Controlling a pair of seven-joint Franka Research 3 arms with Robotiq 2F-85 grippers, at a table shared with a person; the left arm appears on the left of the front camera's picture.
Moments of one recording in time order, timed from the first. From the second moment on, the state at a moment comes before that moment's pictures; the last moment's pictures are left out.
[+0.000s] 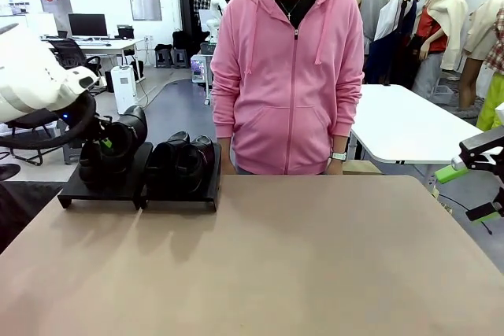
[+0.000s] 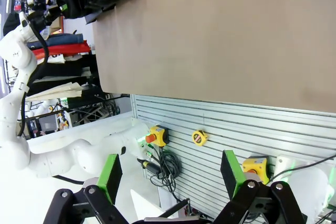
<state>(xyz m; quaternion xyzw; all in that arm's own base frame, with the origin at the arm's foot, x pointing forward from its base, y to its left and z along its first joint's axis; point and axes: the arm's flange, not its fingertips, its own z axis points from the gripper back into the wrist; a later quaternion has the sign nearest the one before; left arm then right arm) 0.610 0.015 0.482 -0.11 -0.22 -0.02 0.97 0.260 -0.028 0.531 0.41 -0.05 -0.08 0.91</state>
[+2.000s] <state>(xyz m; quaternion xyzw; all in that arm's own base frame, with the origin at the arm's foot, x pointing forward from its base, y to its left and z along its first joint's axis) 0.392 -0.033 0.585 -0.21 -0.05 -0.20 0.95 0.261 -0.027 0.531 0.41 -0.05 -0.08 0.91</state>
